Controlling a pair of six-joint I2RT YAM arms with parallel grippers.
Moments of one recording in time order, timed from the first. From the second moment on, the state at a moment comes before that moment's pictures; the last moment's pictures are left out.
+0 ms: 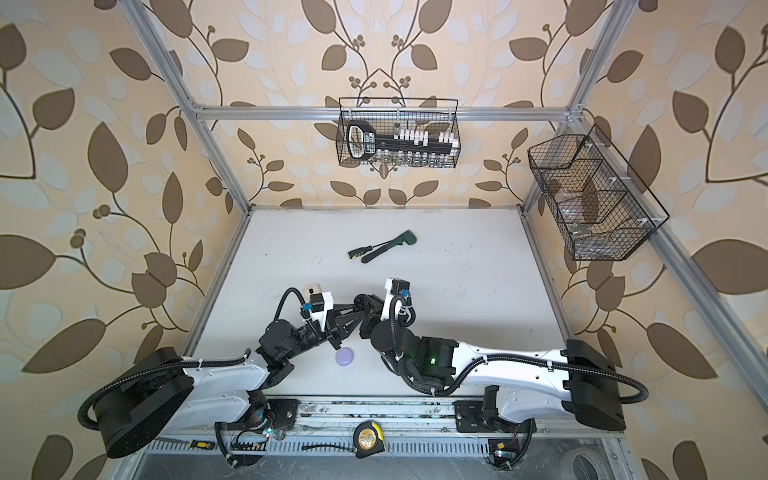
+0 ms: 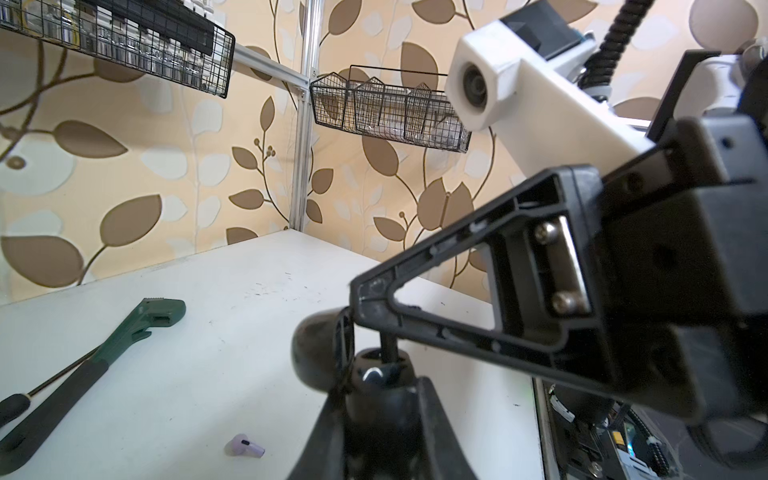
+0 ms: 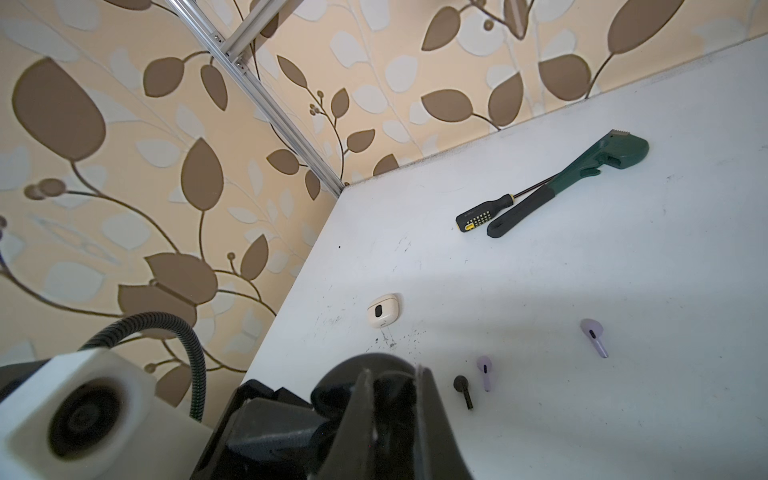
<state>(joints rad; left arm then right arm) -0.75 1.18 0.14 1.23 0.35 -0.24 1.28 1.22 0.76 0.13 0.83 0.82</state>
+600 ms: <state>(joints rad) -0.75 1.16 0.14 1.24 0.34 -0.24 1.29 1.20 0.74 0.14 0.80 0.85</state>
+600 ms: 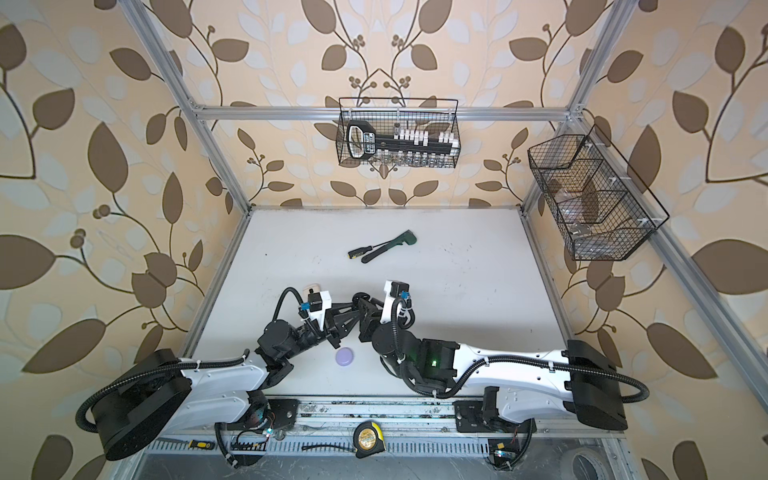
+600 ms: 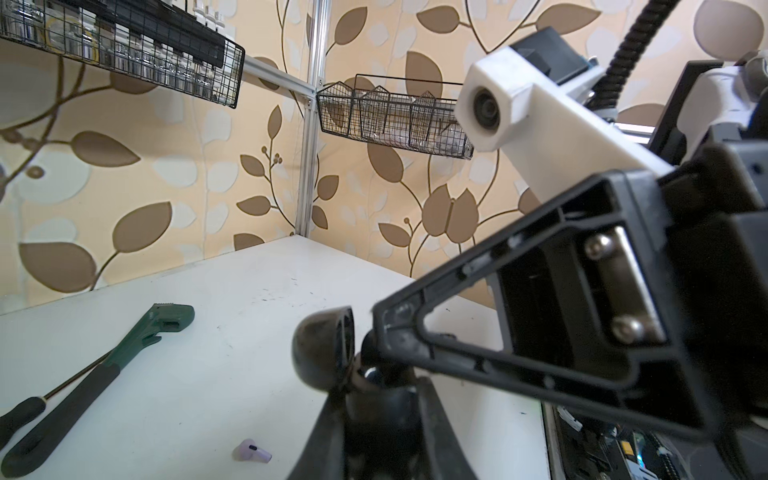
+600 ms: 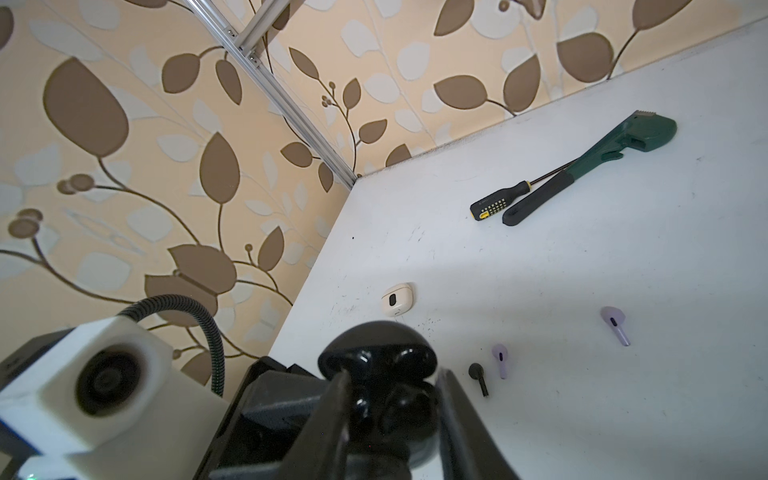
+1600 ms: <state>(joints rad) -0.60 0.86 0.35 0.82 0.24 -0.21 0.98 0.87 0.72 -0.34 0.52 0.72</state>
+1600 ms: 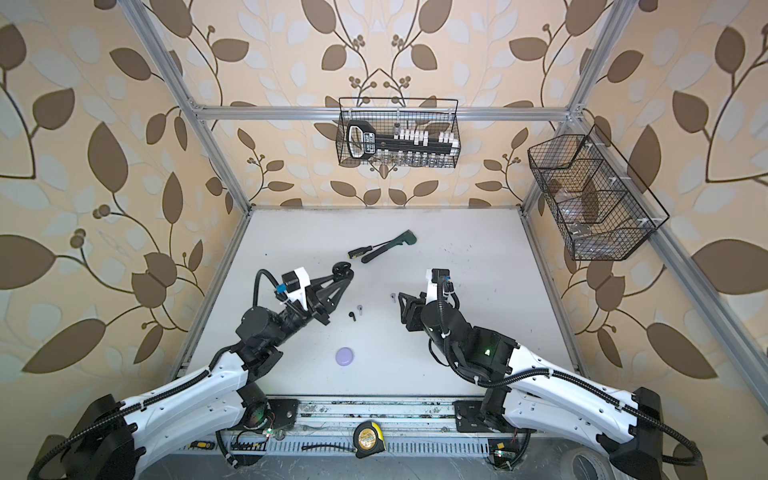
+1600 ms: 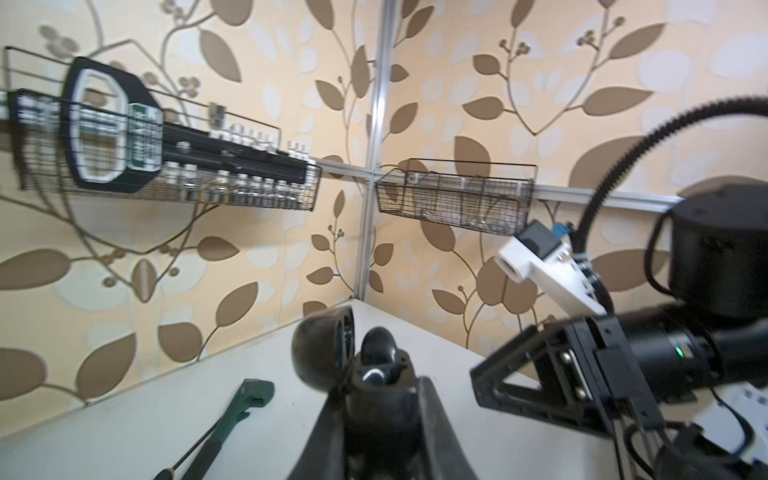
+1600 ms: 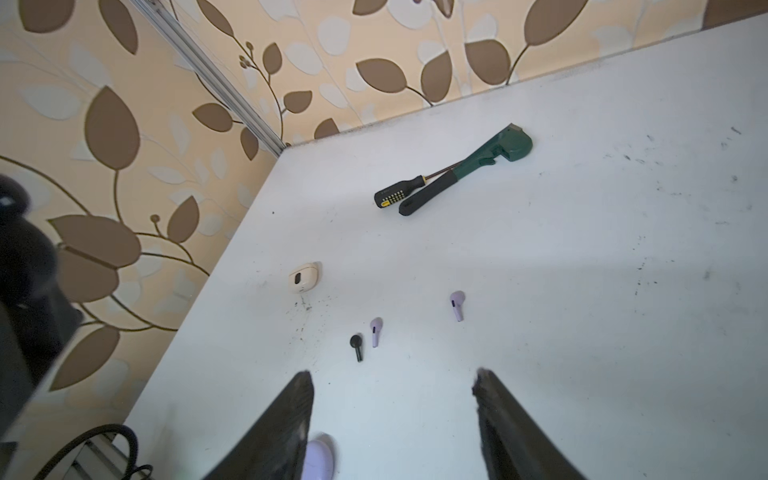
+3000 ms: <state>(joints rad) -0.19 0.63 0.18 0.53 0.42 -0.42 1.05 1.85 1.27 -0.44 0.24 0.57</state>
